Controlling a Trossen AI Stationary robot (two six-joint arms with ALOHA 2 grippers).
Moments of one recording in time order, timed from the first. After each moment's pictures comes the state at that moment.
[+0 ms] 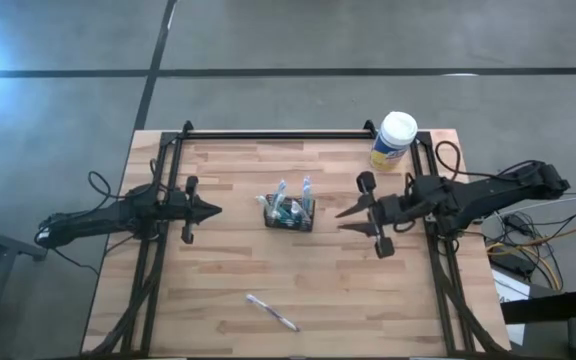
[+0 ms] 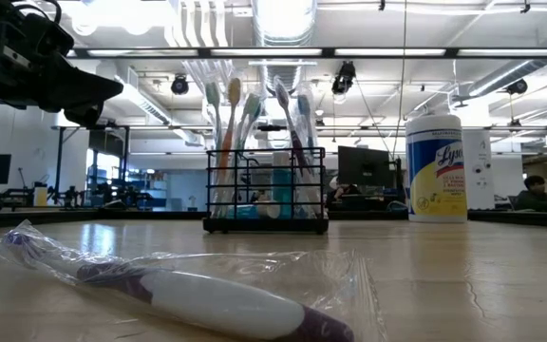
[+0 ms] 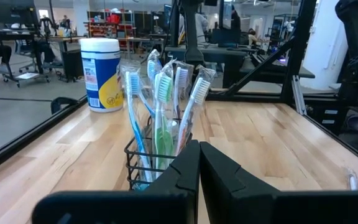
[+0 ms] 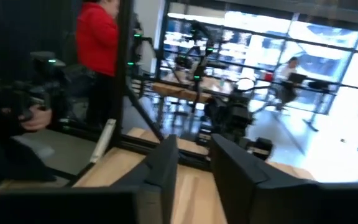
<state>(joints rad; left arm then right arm) 0.16 0.10 0.04 -0.02 0.14 -0.03 0.19 1.00 0.78 0.27 -0.03 -0.13</state>
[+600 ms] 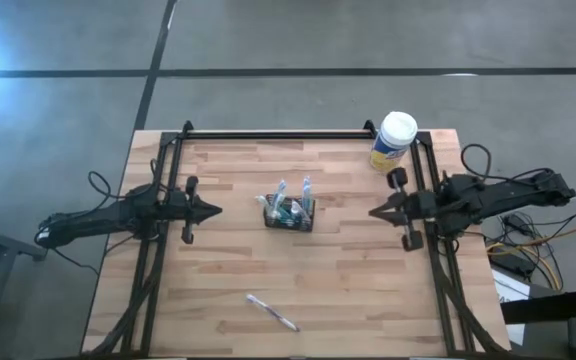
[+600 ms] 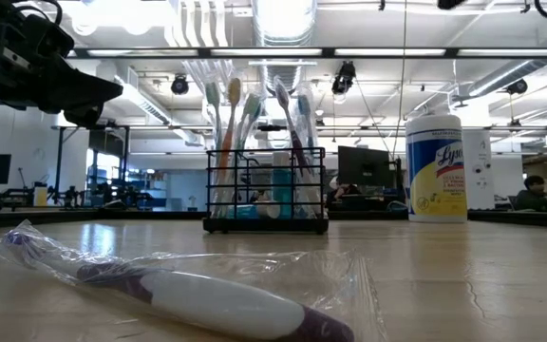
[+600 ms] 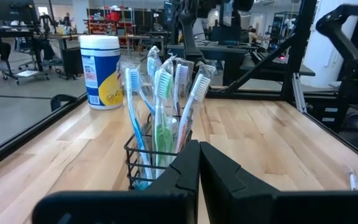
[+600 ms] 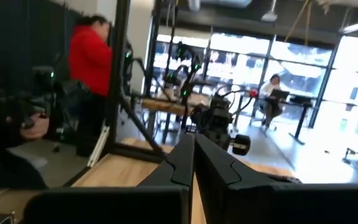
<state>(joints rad) 0.16 0.10 0.04 -0.03 0.14 -0.03 0.18 0.61 0.52 0.24 0.00 -0.13</state>
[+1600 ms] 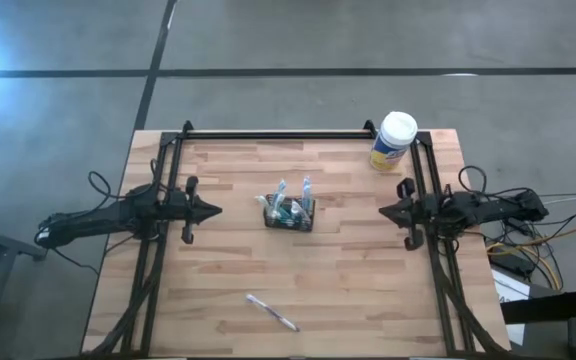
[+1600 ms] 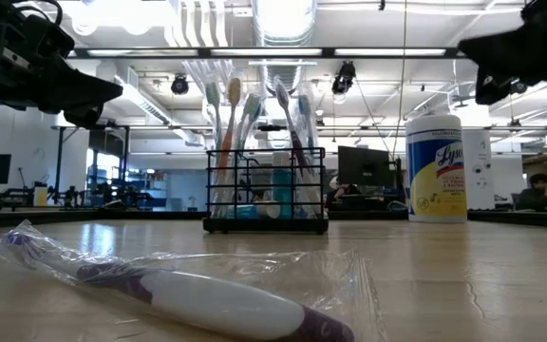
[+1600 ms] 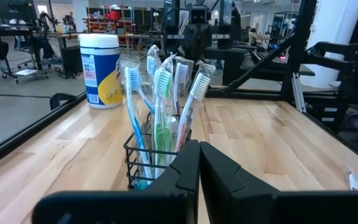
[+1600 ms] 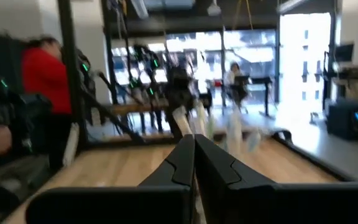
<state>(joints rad) 0.16 0.10 0.04 -0.03 0.14 -0.03 0.18 0.02 0.01 0.21 0.20 0.05</state>
